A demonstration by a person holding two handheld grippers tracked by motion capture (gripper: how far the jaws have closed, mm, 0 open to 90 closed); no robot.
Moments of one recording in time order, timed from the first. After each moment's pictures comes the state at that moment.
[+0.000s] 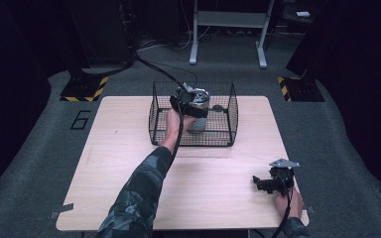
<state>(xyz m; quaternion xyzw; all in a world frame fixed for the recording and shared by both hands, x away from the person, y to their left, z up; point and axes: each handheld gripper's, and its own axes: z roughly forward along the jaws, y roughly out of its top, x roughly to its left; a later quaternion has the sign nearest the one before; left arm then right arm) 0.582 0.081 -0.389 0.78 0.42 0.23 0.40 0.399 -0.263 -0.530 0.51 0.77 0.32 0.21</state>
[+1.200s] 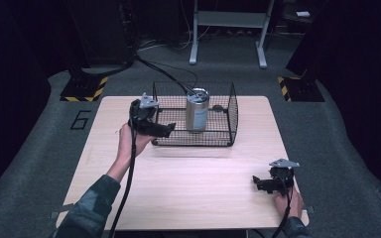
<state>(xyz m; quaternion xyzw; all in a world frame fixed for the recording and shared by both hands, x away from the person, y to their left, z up) 0.456 0.194 -0.333 0.79 0.39 0.23 0.41 0.399 -0.264 -0.530 0.50 0.77 0.32 0.22</state>
